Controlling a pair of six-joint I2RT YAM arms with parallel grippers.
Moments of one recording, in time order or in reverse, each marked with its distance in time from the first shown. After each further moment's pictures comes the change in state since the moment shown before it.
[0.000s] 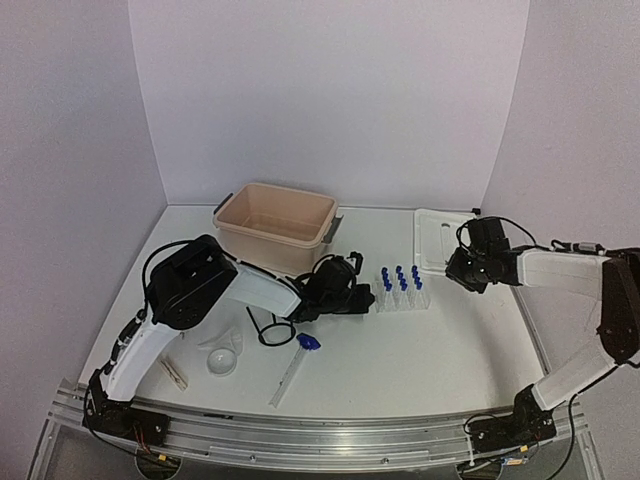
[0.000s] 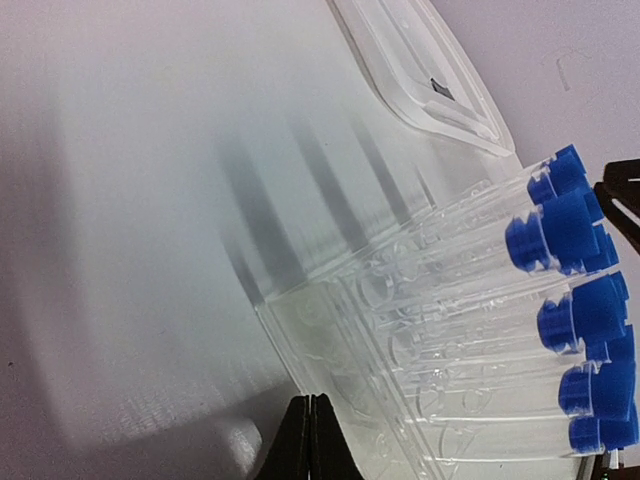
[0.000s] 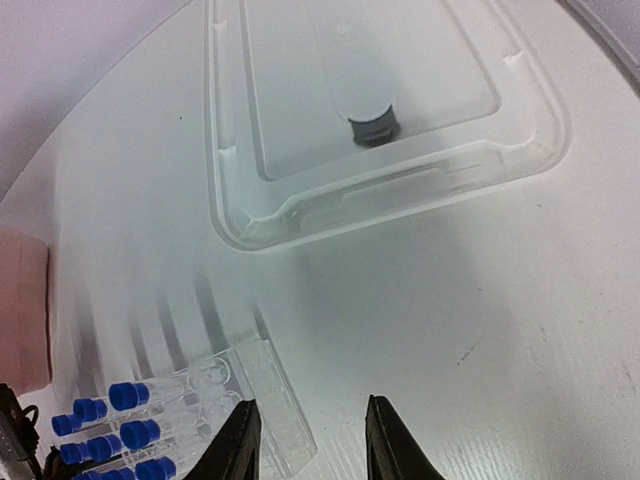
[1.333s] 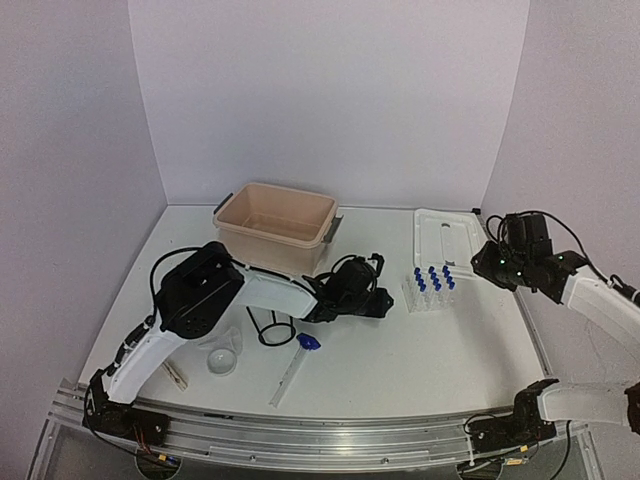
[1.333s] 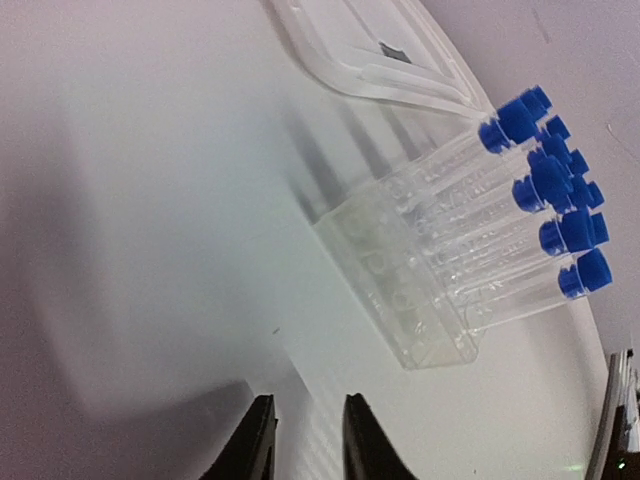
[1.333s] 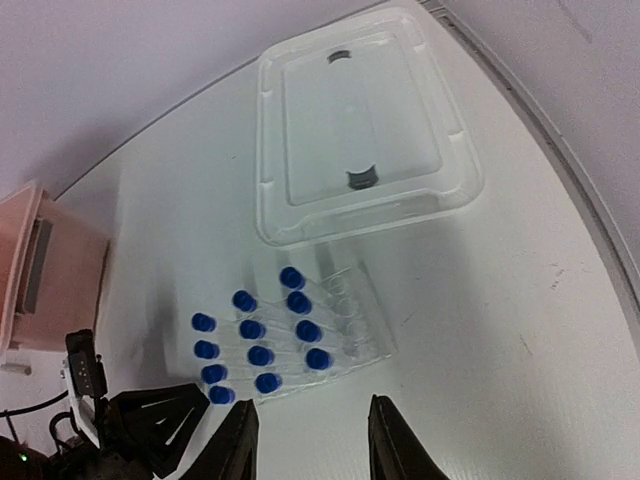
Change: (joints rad) left arm -0.059 0.037 0.161 -0.155 -0.034 0.074; right arm 0.000 -0.433 -0.026 -0.257 0.017 -0.108
